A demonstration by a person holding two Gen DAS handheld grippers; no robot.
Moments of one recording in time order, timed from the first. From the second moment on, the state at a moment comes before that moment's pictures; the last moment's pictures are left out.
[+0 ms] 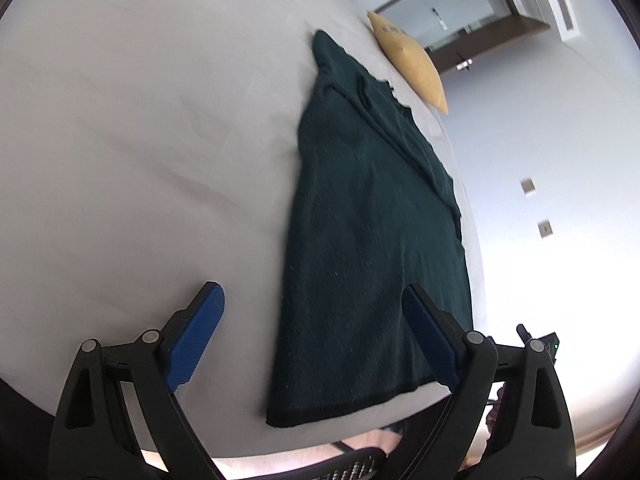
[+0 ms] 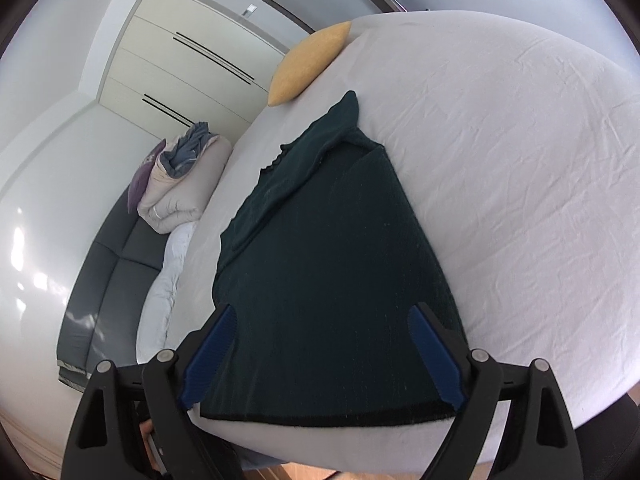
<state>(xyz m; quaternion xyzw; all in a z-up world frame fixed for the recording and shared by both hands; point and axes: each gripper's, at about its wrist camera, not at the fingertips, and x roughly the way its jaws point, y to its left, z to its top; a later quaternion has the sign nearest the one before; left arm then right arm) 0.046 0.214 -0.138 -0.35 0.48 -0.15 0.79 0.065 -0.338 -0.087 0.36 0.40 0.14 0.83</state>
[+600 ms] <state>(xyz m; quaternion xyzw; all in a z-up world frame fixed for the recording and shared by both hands) 0.047 0.193 -0.153 -0.32 0.55 -0.21 0.74 0.050 -0.345 -0.100 0.37 0.42 0.14 0.82</state>
